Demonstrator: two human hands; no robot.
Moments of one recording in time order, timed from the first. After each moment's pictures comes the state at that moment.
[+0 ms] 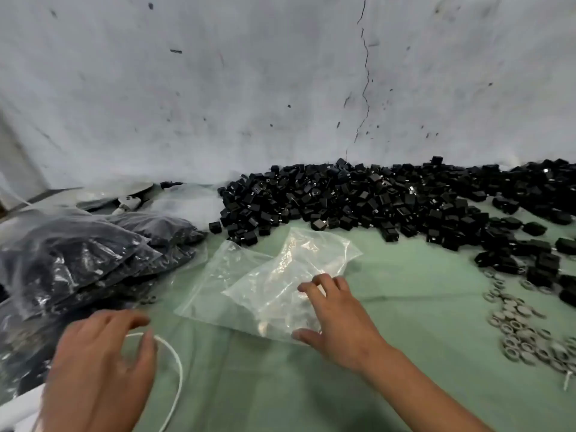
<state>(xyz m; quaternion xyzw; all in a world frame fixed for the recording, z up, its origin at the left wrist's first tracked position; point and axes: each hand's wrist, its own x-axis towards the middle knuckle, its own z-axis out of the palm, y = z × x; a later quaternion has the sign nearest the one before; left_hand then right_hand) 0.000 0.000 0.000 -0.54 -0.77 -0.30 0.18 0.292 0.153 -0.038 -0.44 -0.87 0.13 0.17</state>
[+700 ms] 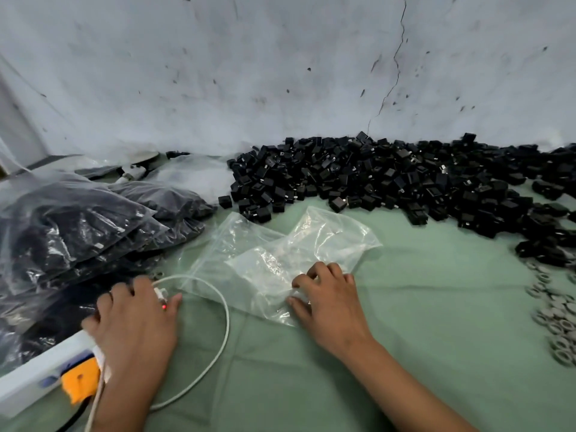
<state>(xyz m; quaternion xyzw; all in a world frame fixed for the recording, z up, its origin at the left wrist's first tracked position) -0.021 0.066 -0.053 -0.37 -0.90 -0.16 0.13 0.231 0.177 -0.088 -0.46 -0.86 0.03 0.23</state>
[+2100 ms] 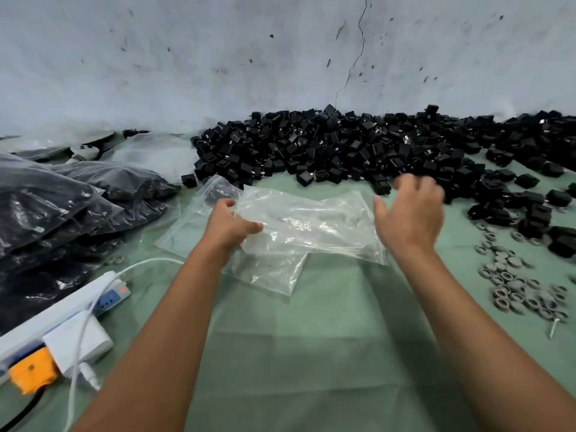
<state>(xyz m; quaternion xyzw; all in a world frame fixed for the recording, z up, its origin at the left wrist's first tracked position) 0.067 0.222 -0.041 -0.38 -0.71 -0.45 -0.39 0.359 0.257 -0.033 -0.71 -0.61 -0.05 0.35</state>
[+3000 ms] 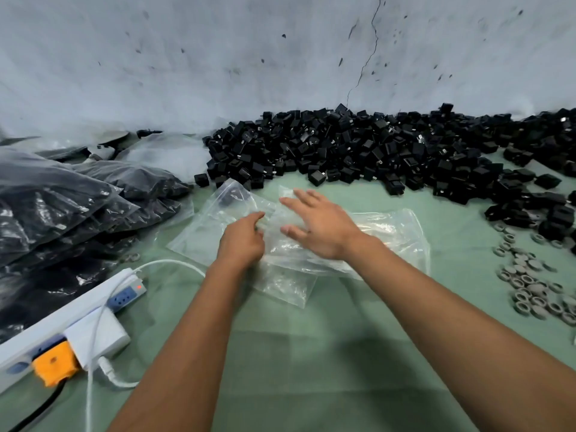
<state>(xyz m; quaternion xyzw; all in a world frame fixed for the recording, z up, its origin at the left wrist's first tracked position) 0.071 0.208 -0.059 -0.58 -0.76 -0.25 -0.12 0.254 0.251 -0.030 -0.43 -0.89 0.10 0.10</state>
